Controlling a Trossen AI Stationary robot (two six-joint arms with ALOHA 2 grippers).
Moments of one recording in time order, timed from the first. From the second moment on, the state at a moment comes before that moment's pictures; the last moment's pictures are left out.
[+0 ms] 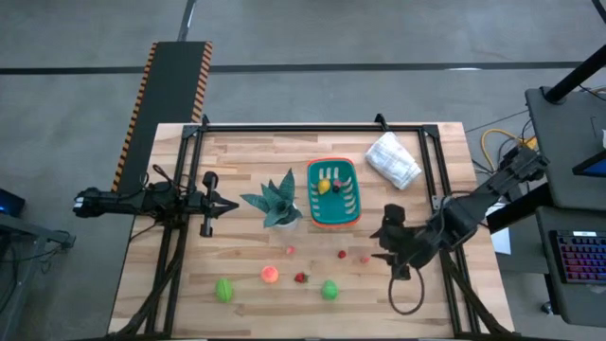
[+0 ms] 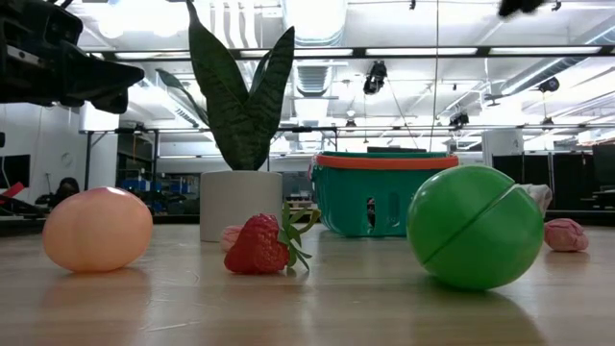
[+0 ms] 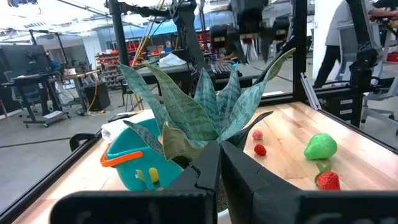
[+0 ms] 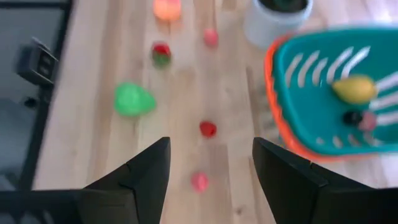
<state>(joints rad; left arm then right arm) -0.07 0.05 0.03 0.02 -0.06 0.14 0.63 1.36 1.10 -0.82 0.39 0.54</state>
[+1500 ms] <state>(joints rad) -0.07 0.05 0.03 0.02 -0.06 0.14 0.68 1.65 0.82 -0.49 0.37 0.76</state>
